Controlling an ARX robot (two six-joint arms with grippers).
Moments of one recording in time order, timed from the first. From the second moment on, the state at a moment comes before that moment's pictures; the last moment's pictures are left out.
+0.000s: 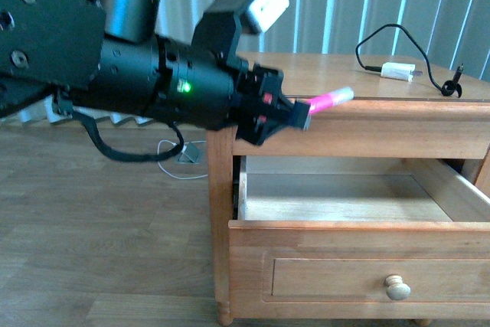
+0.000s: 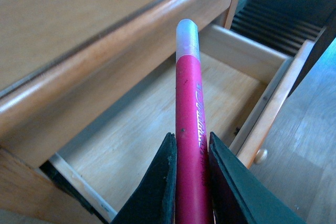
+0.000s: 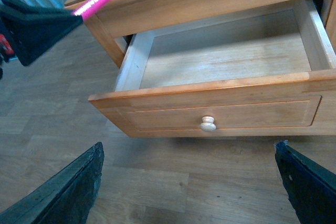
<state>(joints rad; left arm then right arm) -0.40 1.82 1.15 0.35 0.45 0.20 -0.04 0.65 0.39 -0.11 -0.35 0.23</state>
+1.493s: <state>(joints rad) -0.22 1.02 0.56 0.24 -0.06 0.02 -0.04 0.65 0.39 -0.11 -0.35 0.23</state>
